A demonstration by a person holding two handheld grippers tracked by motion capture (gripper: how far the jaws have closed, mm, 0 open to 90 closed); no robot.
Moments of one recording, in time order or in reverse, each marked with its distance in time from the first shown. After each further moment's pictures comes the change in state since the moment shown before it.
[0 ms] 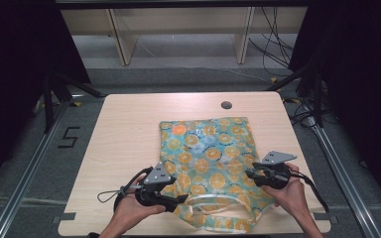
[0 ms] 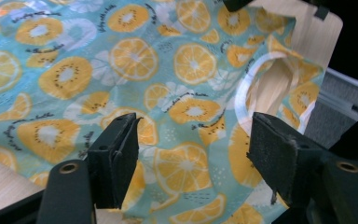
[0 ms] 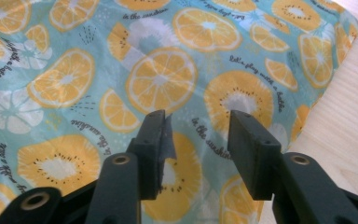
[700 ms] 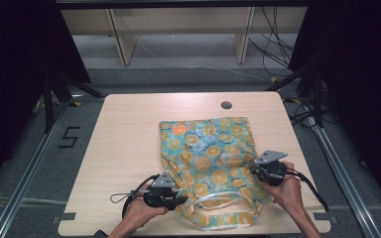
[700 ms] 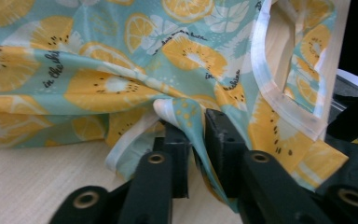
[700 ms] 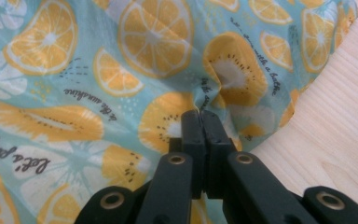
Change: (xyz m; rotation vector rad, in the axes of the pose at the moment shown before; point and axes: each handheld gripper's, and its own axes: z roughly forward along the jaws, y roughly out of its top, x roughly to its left) left arm 0.019 -0.042 0.048 0.013 -0.103 -0.081; right arm -0.006 0.002 0.013 0.121 -0.054 -0.088
